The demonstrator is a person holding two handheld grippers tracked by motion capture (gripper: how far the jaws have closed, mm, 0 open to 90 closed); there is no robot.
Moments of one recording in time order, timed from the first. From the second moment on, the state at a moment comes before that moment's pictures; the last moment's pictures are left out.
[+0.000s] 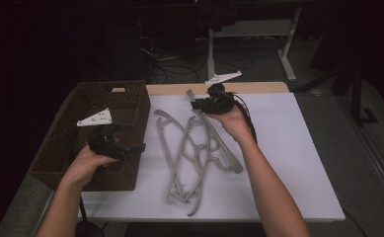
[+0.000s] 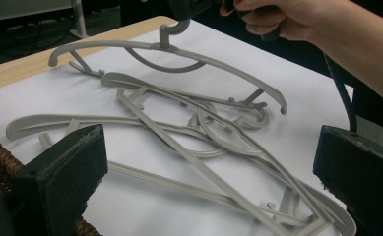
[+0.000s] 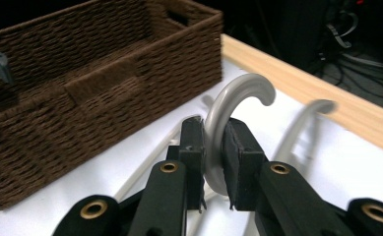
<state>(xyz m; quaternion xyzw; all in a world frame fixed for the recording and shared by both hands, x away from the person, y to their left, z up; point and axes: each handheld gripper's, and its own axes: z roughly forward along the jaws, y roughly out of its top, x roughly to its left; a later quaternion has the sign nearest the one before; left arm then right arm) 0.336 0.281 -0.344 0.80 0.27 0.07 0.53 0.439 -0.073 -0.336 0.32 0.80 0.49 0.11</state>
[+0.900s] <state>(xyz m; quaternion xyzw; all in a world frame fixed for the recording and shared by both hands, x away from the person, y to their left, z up) 0.337 0.281 -0.344 0.80 0.27 0.07 0.53 0.441 -0.114 -0.320 0.38 0.76 0.50 0.16</state>
